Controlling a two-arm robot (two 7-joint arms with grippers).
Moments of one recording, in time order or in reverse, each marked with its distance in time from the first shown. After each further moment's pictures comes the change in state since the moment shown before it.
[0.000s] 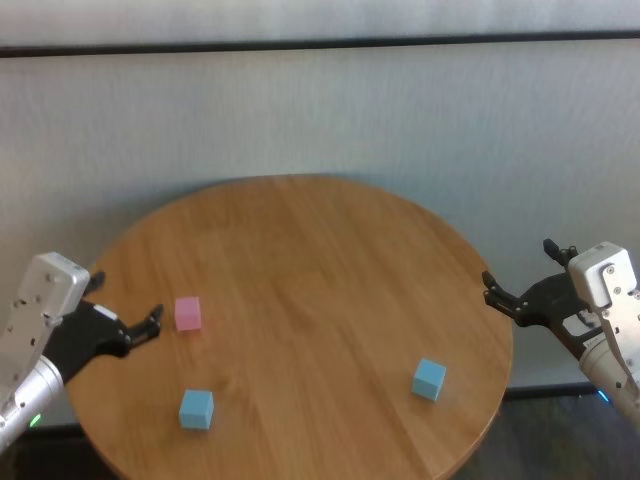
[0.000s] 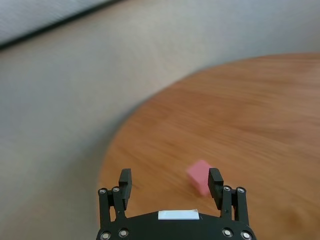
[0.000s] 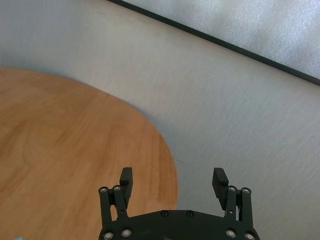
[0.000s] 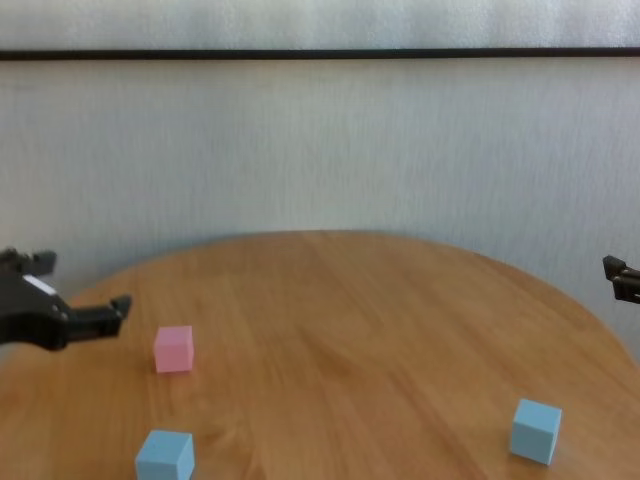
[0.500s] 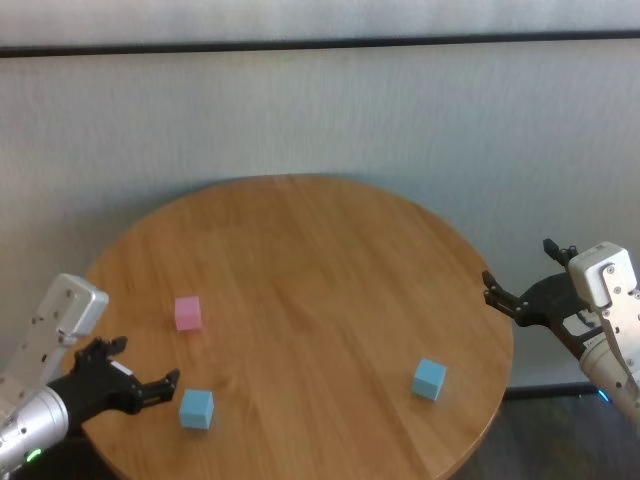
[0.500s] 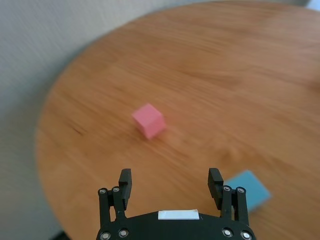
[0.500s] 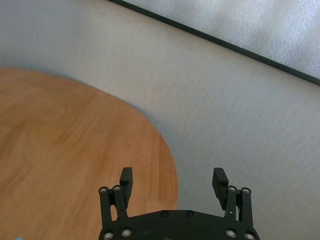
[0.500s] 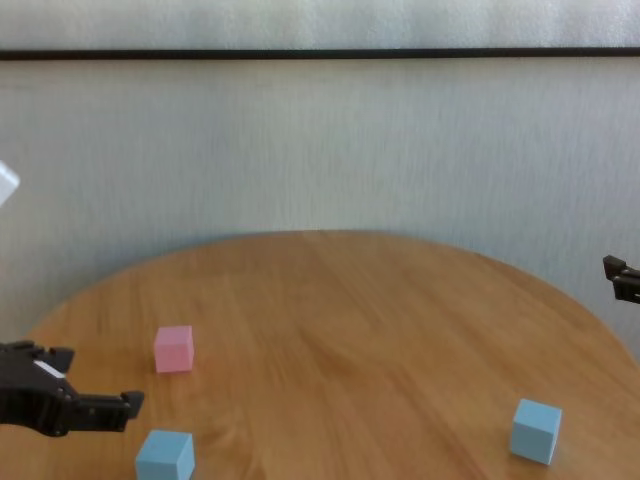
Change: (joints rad) left arm 0.049 0.040 -0.021 -0.100 -0.109 0.219 -0.132; right arm 0.000 0.000 0.000 0.000 0.000 0.000 0.000
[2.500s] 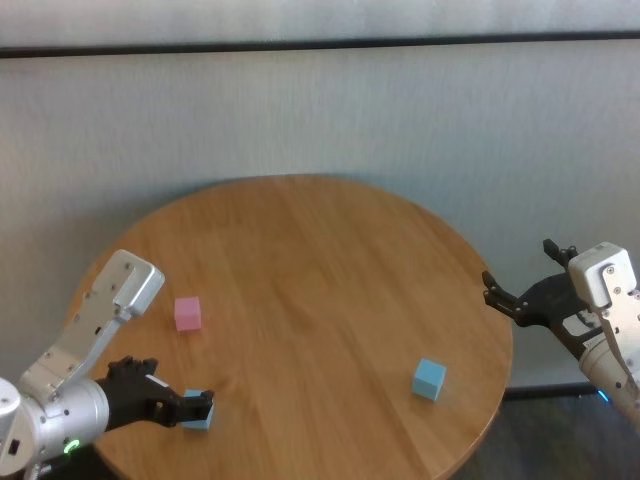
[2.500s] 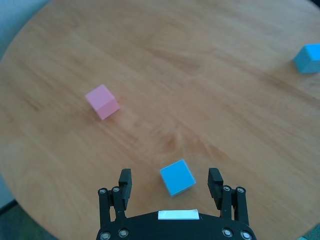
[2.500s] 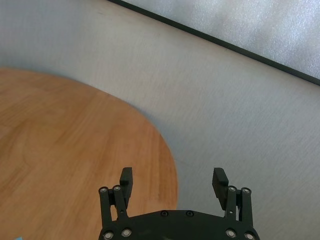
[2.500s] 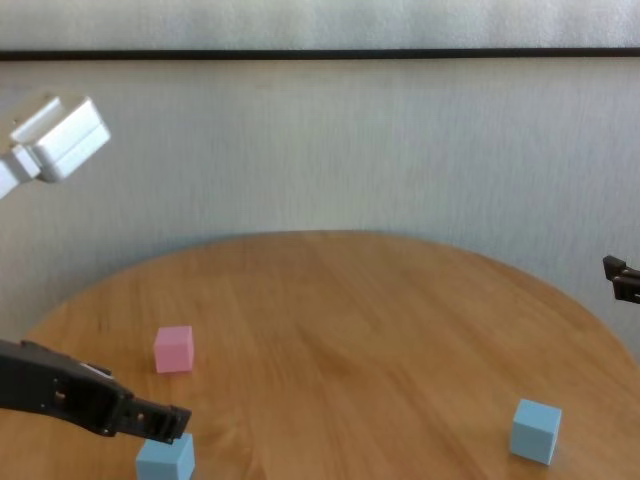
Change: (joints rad) left arm 0.007 -0.064 -0.034 -0.250 -0.034 0.554 0.038; right arm 0.000 0.000 0.000 0.000 0.000 0.000 0.000
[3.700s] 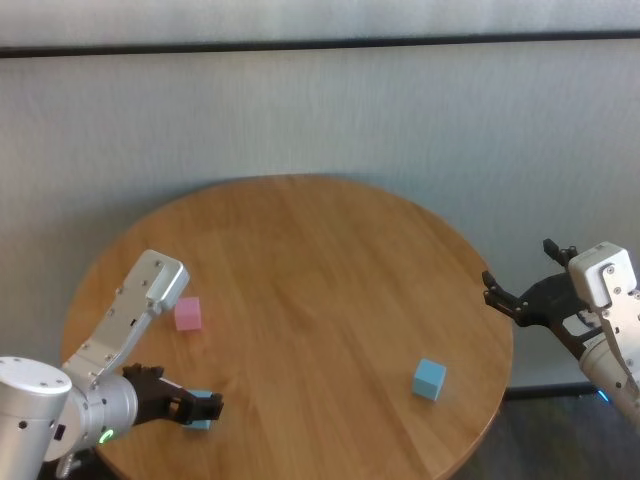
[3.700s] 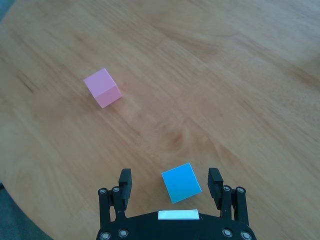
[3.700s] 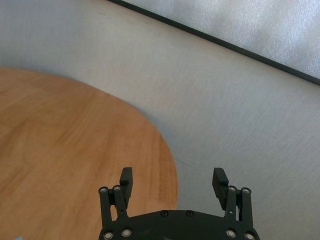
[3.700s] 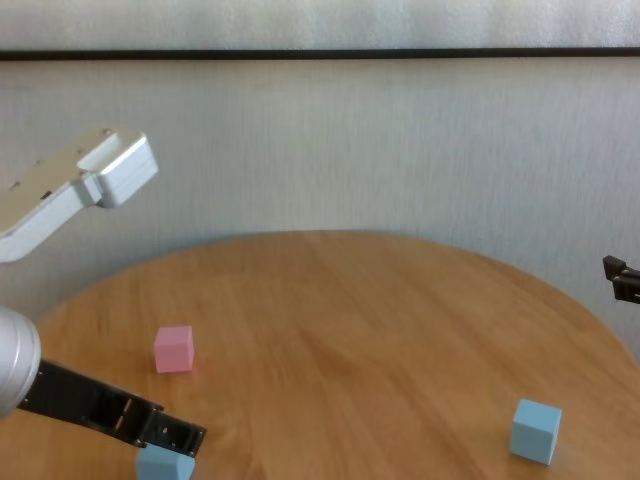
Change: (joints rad) left arm -0.055 -0.121 0.017 0.060 0.066 0.133 0.055; right arm 0.000 0.000 0.000 0.000 0.000 0.000 0.000
